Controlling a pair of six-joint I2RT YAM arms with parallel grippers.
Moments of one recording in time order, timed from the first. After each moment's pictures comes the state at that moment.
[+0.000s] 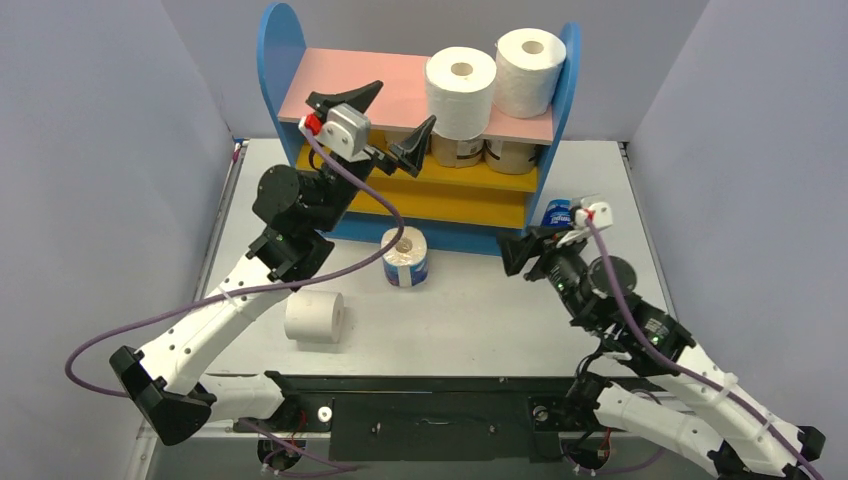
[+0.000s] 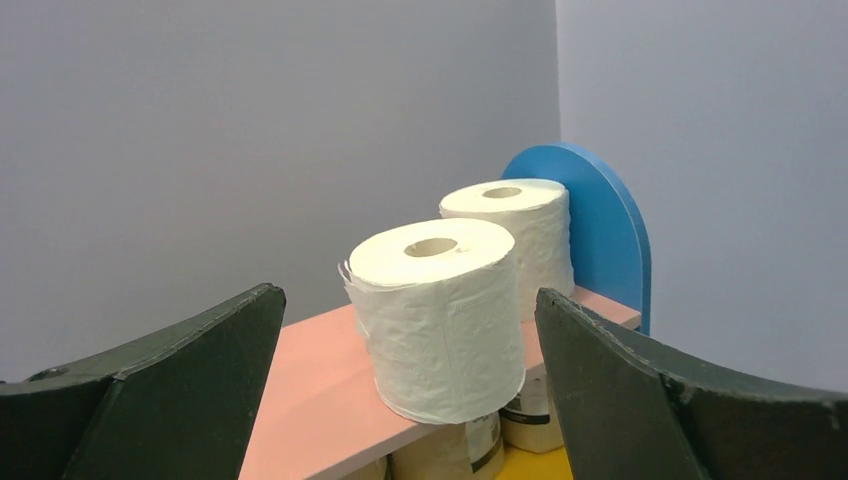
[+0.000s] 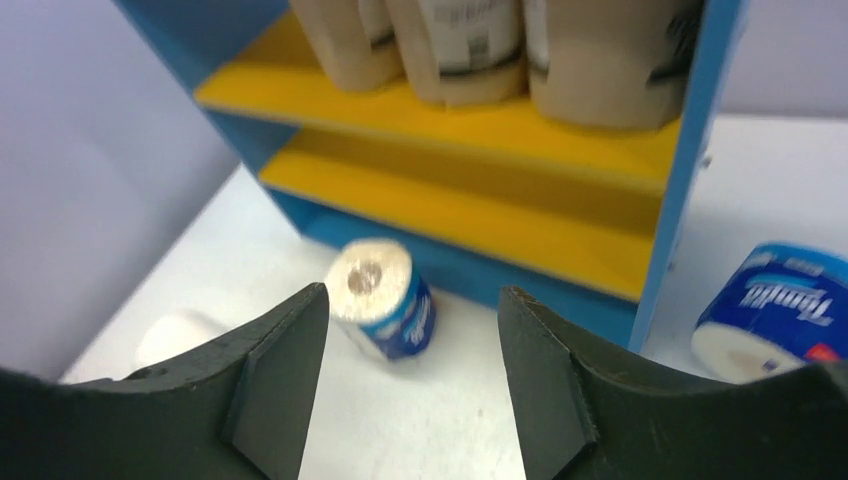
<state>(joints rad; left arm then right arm) -0.79 1.23 1.33 0.49 -0.10 0.22 0.87 0.72 1.05 -0.36 0.43 0.29</state>
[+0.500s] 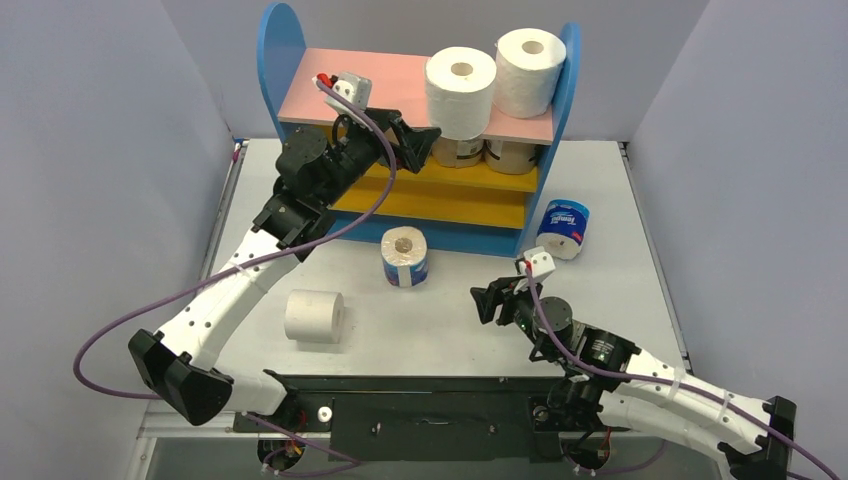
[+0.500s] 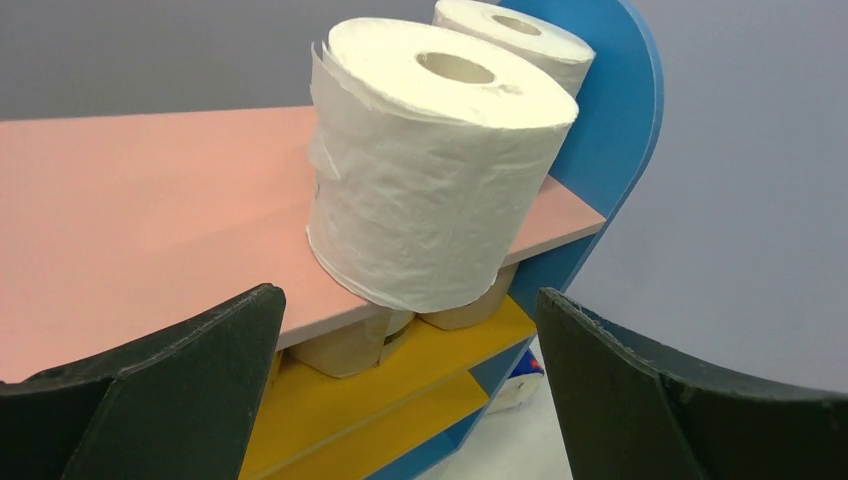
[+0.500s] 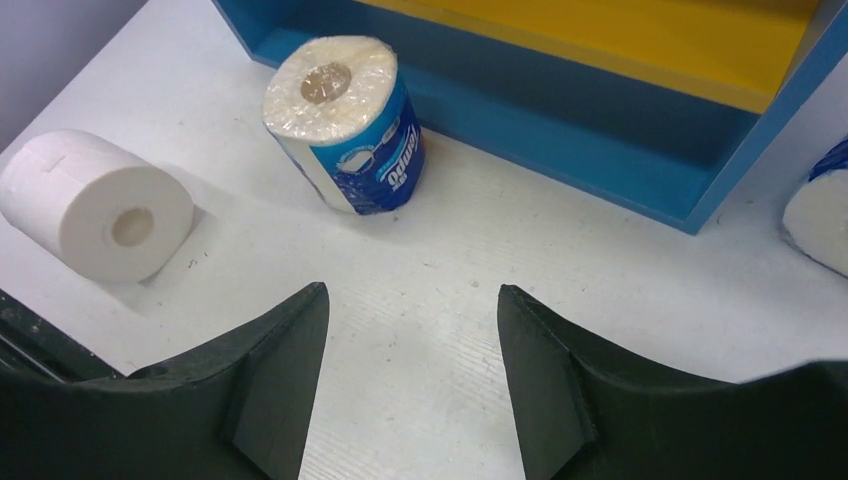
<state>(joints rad) -0.61 1.35 1.47 0.09 0.09 -0.28 1.04 0.62 0.51 -0.15 0.49 0.34</state>
